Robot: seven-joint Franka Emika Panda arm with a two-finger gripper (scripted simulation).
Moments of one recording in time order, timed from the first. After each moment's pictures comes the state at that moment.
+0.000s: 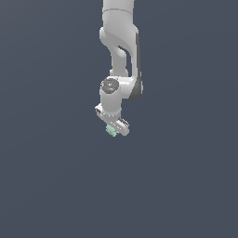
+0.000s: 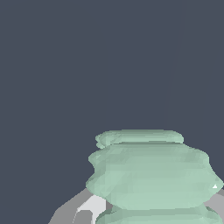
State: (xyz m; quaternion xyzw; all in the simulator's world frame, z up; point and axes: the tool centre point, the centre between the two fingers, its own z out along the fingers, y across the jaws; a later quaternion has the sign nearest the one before) arm -0.074 -0.033 0.050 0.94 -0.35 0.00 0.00
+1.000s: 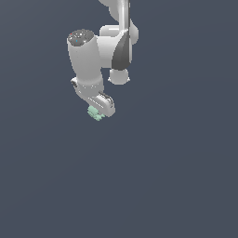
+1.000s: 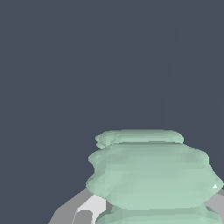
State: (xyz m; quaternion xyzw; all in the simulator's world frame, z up) arm -0.064 -0.100 0.208 0.94 -0.35 0.00 0.00
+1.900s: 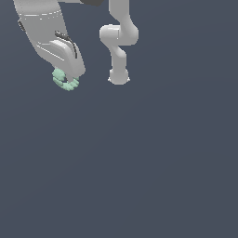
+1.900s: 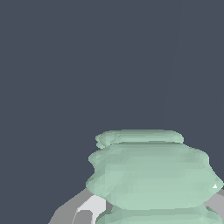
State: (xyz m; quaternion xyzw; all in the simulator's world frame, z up) arm -0.050 -0.174 0.386 0.94 -0.35 0.00 0.00
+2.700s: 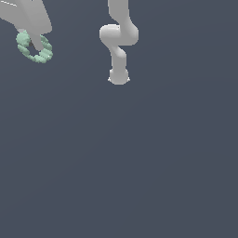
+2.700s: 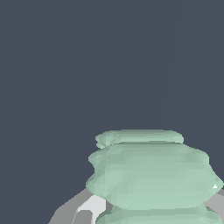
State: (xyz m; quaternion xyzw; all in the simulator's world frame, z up) arm -0.037 -0.216 0.485 0.94 -0.35 0.00 0.00
